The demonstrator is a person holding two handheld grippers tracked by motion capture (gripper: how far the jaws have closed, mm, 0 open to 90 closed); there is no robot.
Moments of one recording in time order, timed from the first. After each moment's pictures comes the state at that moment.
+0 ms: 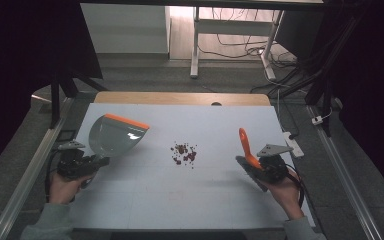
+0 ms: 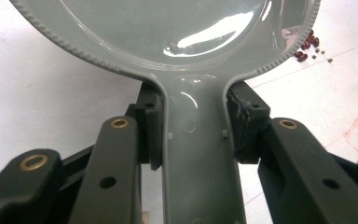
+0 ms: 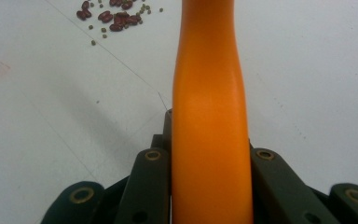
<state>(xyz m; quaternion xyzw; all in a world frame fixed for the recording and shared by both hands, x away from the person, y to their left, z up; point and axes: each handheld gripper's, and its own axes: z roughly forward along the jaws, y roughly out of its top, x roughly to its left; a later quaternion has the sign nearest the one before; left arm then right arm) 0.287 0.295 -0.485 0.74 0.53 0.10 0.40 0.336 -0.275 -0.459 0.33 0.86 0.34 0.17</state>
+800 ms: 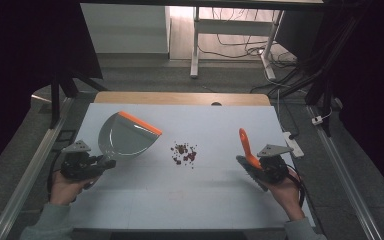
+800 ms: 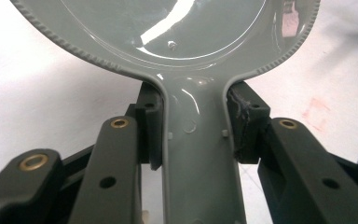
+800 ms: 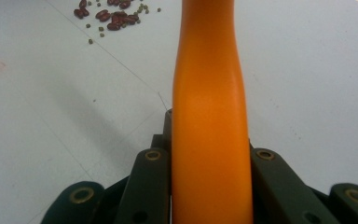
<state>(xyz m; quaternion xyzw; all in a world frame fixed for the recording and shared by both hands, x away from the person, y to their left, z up) 0.279 0.277 -0.470 0.78 0.45 0.10 0.42 0.336 -0.275 -0.459 0.32 0.86 0.34 0.18</state>
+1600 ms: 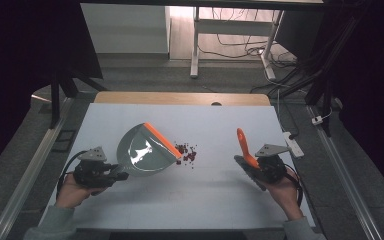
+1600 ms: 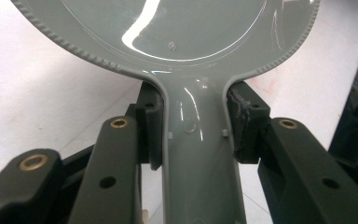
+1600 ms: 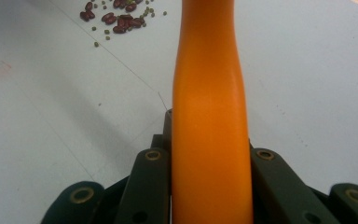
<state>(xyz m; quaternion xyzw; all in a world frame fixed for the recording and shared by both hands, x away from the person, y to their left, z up) 0.274 0.244 -0.471 0.85 0.35 0.05 0.40 0.336 -0.270 -0.459 0.32 0.87 0.34 0.17</state>
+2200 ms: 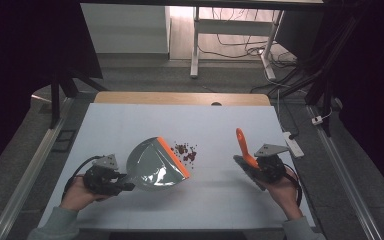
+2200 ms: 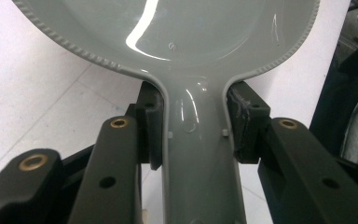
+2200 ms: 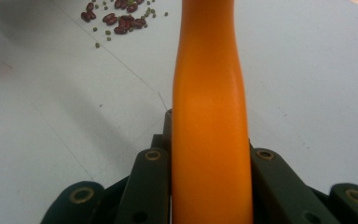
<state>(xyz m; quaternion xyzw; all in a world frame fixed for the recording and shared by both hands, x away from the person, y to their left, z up) 0.272 0.225 -0.481 0.89 0.30 0.01 0.35 0.337 -0.268 -0.459 0.32 0.87 0.34 0.17</state>
